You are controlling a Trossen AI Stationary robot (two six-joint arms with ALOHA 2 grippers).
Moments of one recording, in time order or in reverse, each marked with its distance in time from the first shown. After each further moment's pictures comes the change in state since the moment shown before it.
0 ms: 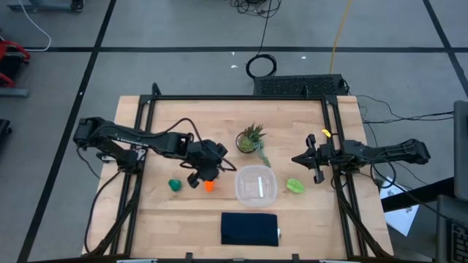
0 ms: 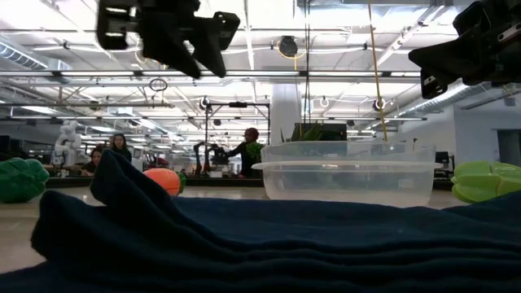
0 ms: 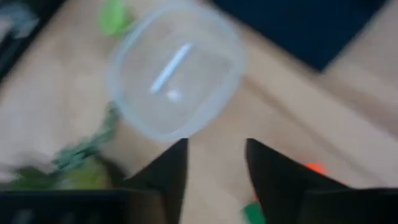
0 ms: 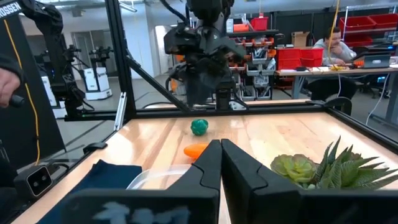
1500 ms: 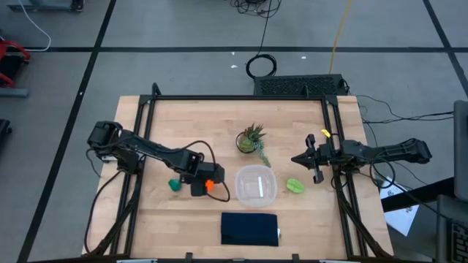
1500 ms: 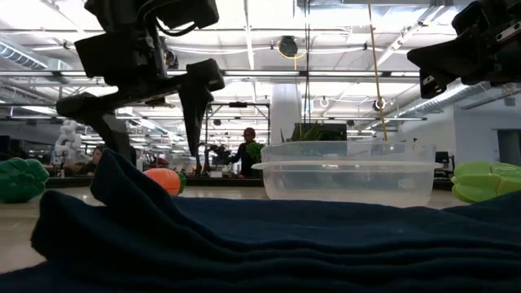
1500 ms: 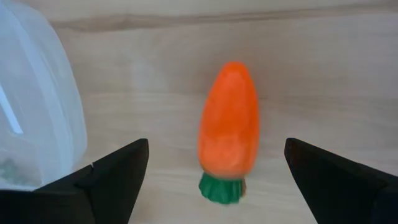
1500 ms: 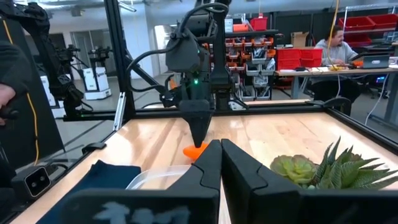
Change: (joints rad) left arm -0.103 0.180 -0.074 -0.107 -0.202 0.665; right arm 0.000 0.031 0.000 0.029 0.005 -0.004
